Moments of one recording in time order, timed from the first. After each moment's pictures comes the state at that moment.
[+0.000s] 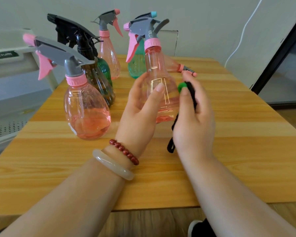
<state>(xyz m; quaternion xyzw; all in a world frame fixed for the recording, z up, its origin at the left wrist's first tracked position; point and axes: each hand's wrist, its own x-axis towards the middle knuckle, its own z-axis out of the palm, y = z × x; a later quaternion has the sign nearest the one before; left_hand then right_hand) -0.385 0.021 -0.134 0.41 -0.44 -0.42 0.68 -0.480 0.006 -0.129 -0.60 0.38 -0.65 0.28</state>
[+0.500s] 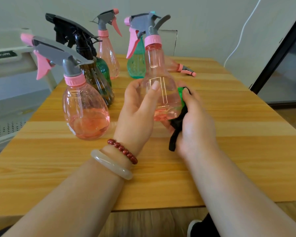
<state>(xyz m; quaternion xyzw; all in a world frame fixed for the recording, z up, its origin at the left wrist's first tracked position) -0.386 0.025 -0.128 0.48 -0.45 -0.35 0.66 -0.481 0.002 -0.118 -0.35 0.39 -0.58 0.63</state>
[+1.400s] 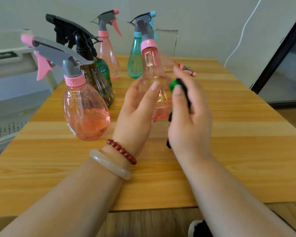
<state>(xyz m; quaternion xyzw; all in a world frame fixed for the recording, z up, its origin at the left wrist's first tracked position) -0.383 0.022 -0.132 0.40 -0.43 -0.44 0.68 -0.481 0.005 -0.128 -0.67 0.34 -0.64 0.17</state>
